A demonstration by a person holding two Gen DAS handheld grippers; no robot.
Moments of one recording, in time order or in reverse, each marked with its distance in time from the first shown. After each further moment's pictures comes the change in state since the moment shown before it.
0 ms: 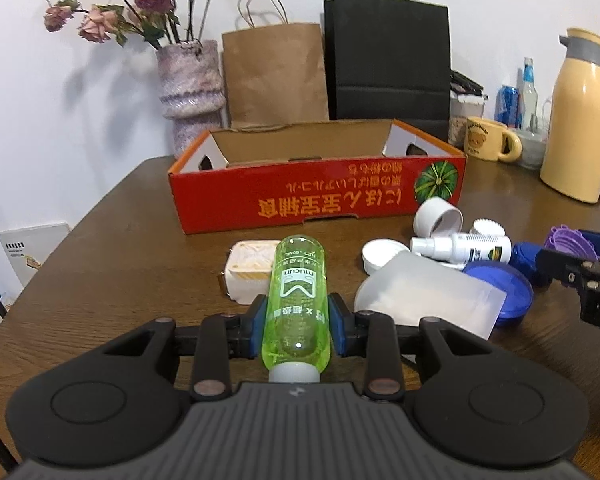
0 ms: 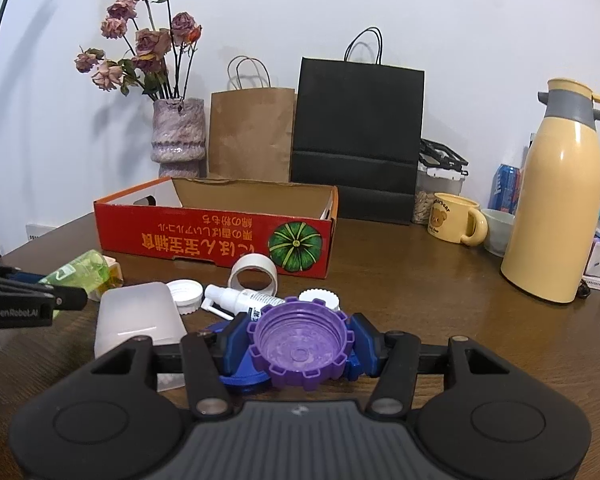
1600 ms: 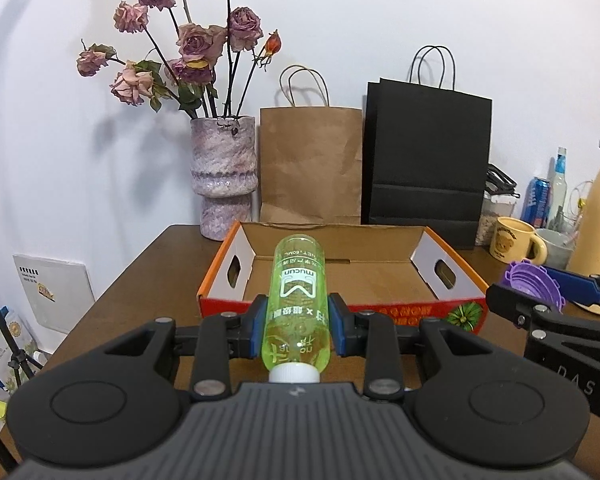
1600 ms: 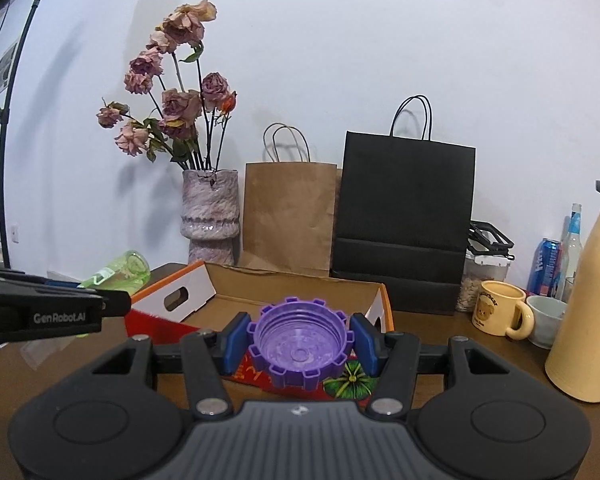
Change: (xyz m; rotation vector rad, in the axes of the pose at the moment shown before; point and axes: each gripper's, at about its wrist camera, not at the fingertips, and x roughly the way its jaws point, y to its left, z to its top) left arm 0.000 0.021 0.091 -0.112 -0.151 0.055; right arm 0.033 0.040 0.098 -0.021 -0.143 0.079
